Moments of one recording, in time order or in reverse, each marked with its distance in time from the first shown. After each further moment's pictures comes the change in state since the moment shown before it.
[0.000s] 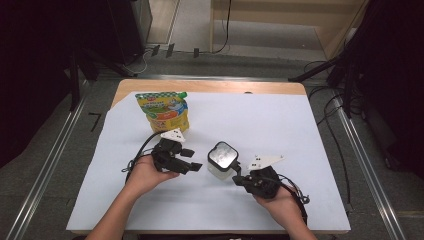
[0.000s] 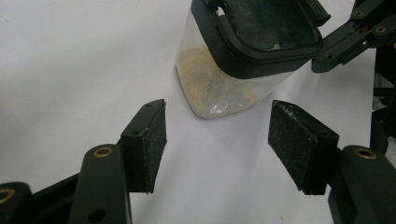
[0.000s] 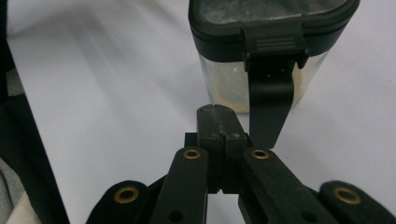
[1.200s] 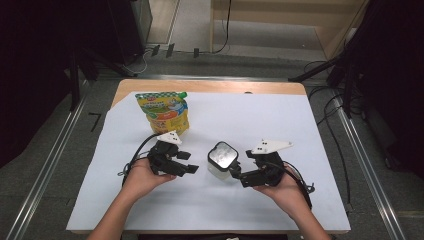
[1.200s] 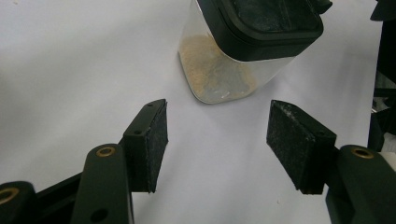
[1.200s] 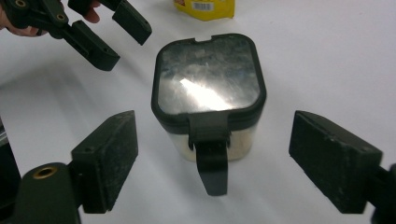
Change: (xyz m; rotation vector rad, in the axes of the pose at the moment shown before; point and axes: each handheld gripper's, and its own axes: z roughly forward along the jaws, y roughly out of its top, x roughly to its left) left arm -0.003 -0.008 -0.007 0.007 0.018 -0.028; right arm -0.011 0.032 -0.021 -0.107 -0.076 0.014
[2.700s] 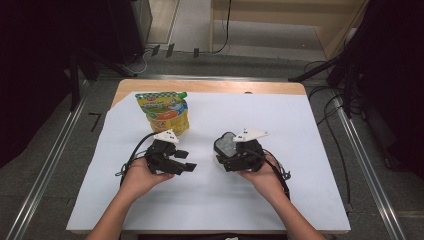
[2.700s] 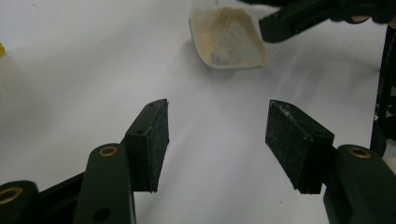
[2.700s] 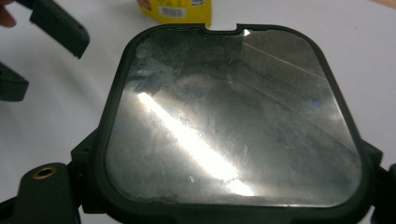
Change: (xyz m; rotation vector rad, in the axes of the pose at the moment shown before) left arm 0.002 -0.001 -0.006 -0.010 0.017 -0.017; right arm -0.012 0.019 0.062 -0.001 -0.089 -0.018
